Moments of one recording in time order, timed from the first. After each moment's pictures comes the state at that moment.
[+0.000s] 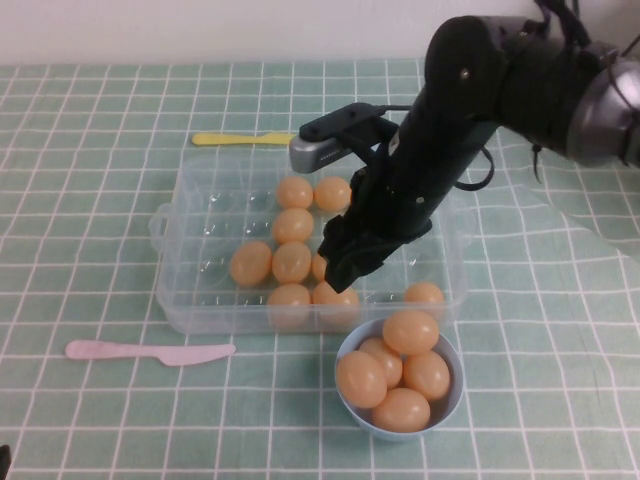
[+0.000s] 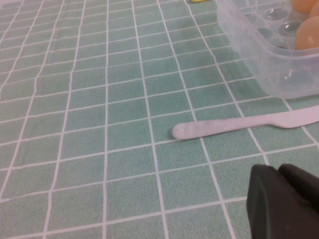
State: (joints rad) right arm 0.60 1.96 -1.76 0.30 1.18 -0.26; left arm -0.10 -0.01 0.03 -0.07 0.37 0.17
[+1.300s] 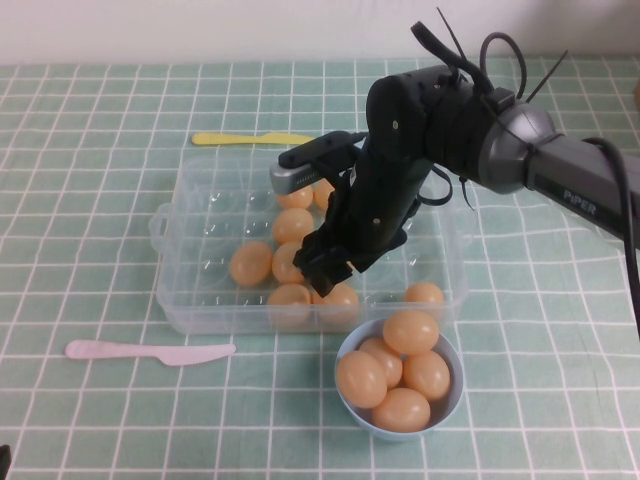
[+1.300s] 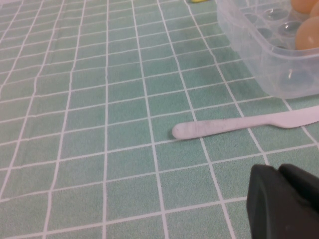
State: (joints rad) right arm 0.63 2.16 -1.90 0.19 1.11 -0.11; left arm -0.10 -0.01 0.03 -0.07 0.37 0.17
